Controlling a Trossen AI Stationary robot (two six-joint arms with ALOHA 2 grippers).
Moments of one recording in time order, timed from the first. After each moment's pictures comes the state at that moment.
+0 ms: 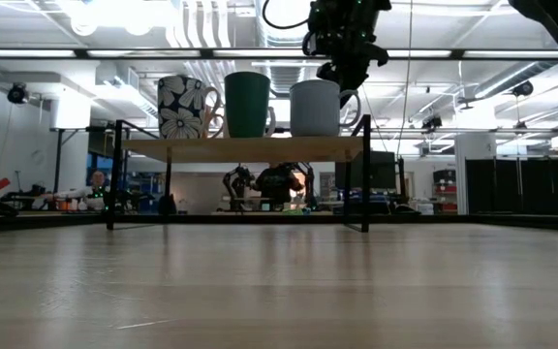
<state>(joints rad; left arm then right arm) -0.44 0.68 0.58 0.23 -0.72 0.69 -0.54 1.95 2.12 -1.43 -0.06 -0.85</state>
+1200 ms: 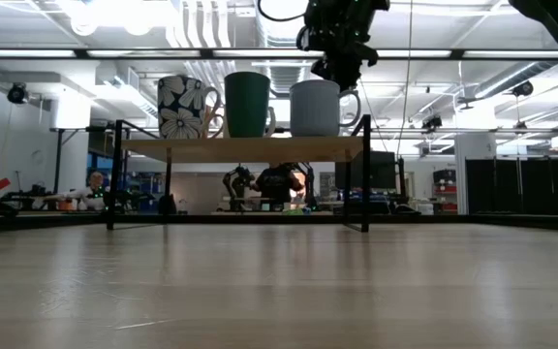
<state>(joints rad) -0.44 0.68 0.58 0.23 -0.72 0.69 -0.52 1.95 2.12 -1.35 -0.06 -0.82</state>
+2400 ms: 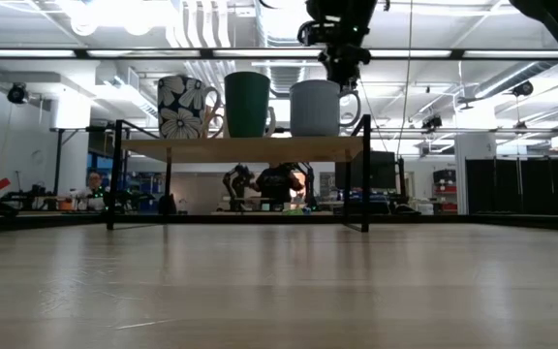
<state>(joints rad) -0.44 0.68 0.58 0.23 -0.72 0.70 -0.52 1.94 2.18 -1.31 0.13 -0.75</state>
